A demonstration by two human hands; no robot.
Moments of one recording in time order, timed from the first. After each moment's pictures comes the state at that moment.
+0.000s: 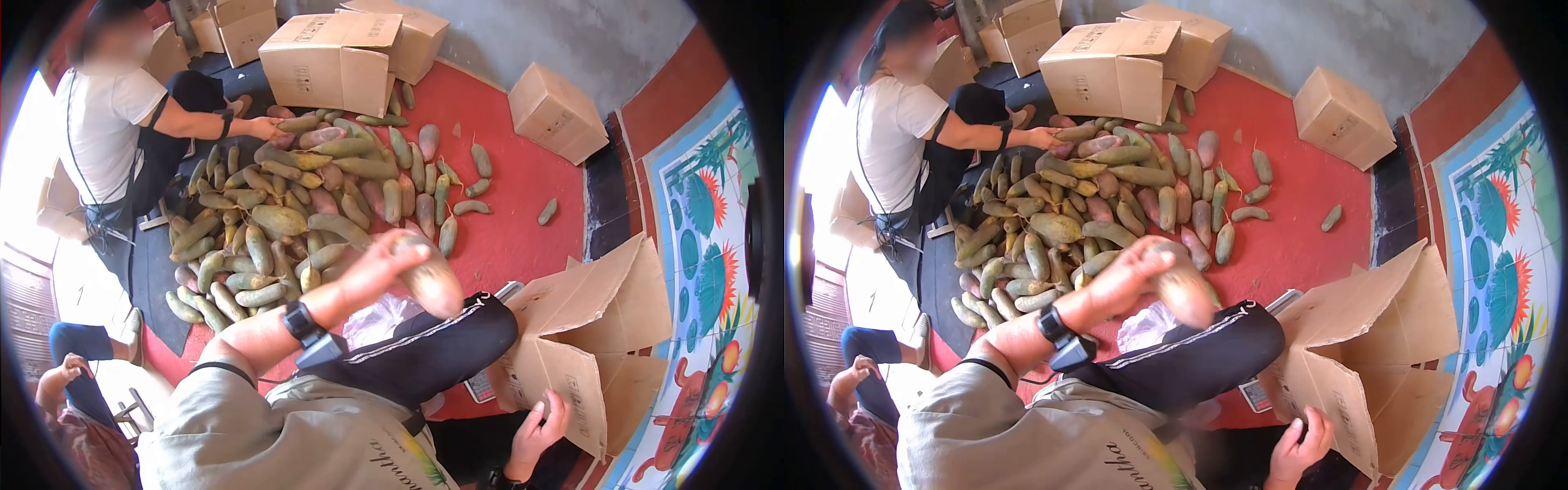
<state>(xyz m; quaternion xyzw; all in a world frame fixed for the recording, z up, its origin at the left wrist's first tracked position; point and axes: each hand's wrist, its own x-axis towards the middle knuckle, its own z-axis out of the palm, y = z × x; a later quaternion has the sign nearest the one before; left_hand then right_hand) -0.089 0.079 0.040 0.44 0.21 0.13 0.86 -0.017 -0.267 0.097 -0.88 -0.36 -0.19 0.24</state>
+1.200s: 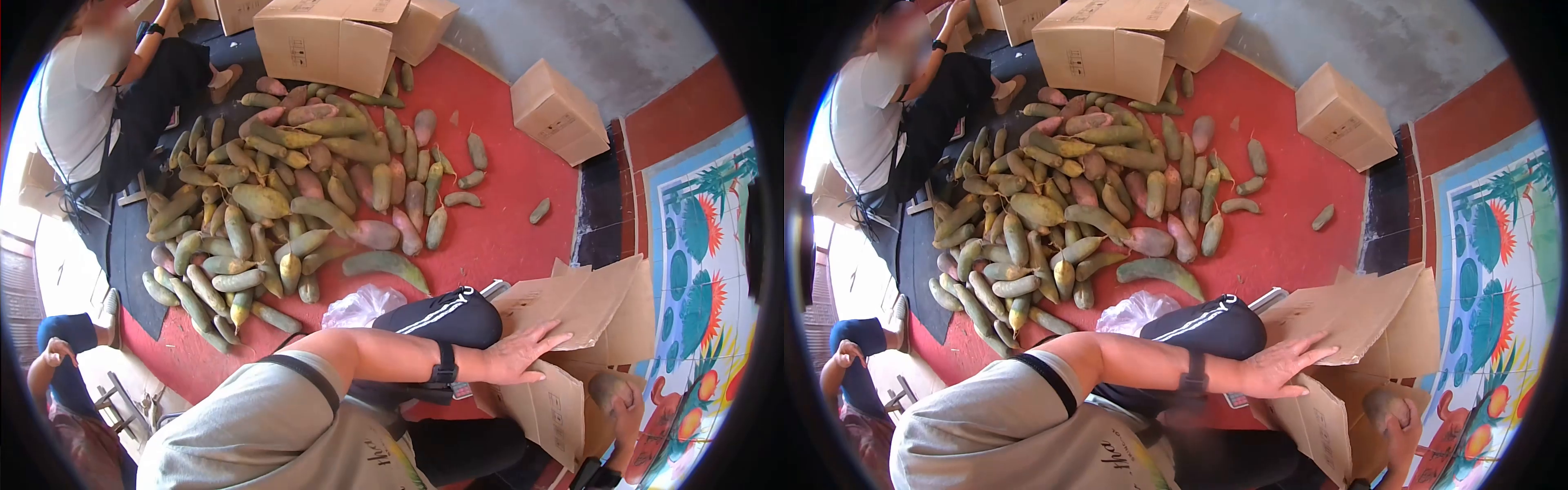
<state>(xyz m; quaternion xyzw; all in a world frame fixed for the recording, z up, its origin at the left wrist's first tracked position) 0.043 -0.101 0.031 0.77 -0.14 0.18 0.60 0.155 -0.377 0.208 -0.95 -0.15 0.07 0.25</state>
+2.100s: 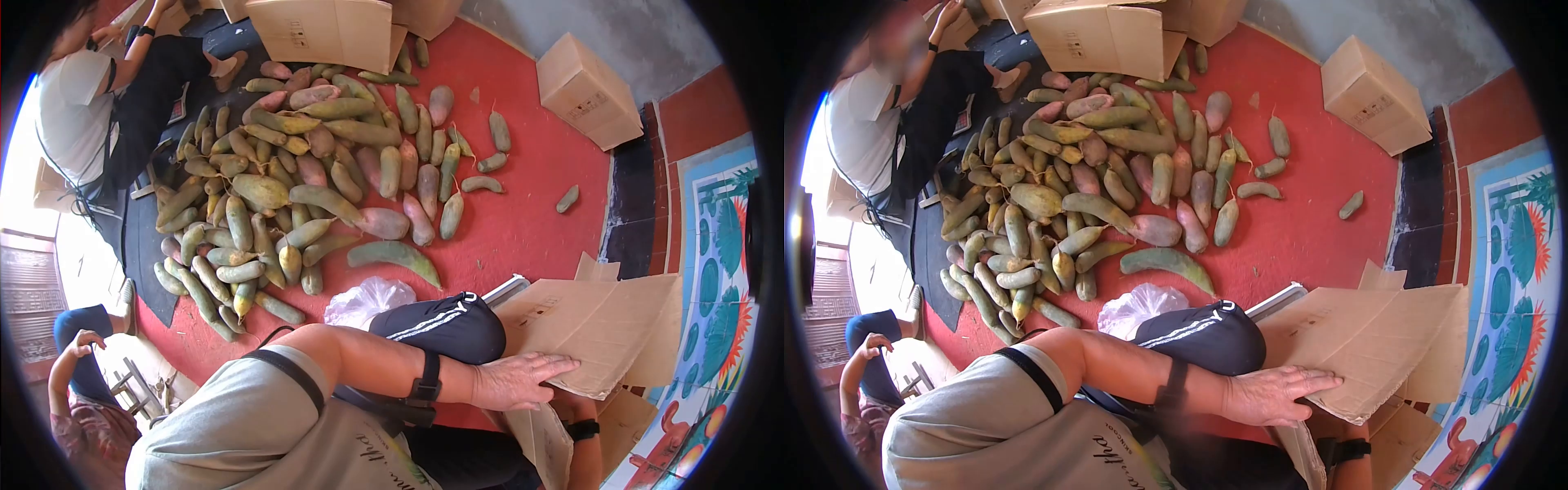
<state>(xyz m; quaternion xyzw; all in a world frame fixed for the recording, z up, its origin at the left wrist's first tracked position) 0.054 -0.100 0.020 0.79 -0.24 0.25 0.50 0.269 -0.462 -0.051 -0.87 -0.12 0.40 0.26</state>
